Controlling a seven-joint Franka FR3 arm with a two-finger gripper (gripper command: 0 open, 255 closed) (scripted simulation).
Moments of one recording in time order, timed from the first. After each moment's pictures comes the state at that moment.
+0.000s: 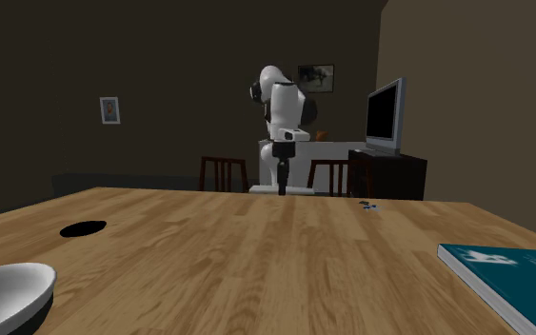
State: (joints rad) arm 0.33 -0.27 -0.71 -2.34 -0.22 2.13 -1.31
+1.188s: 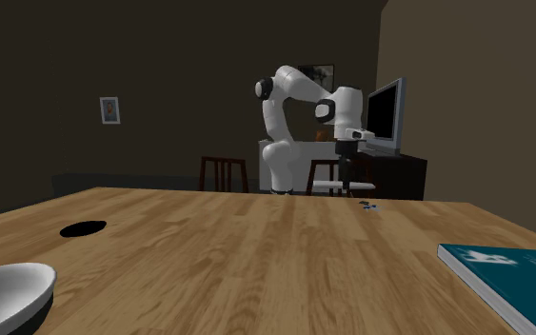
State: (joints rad) arm 0.51 -0.30 -0.39 -2.41 -0.14 2.13 -0.85
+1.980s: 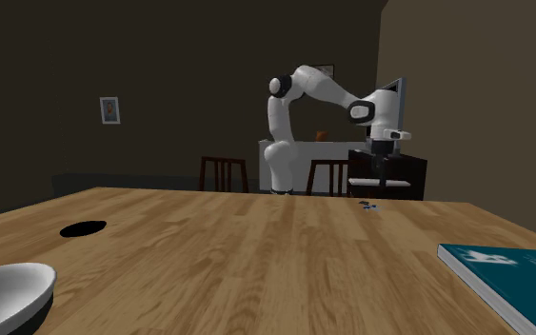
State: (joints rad) arm 0.65 -0.13 -0.22 -2.26 -0.05 2.14 -0.60
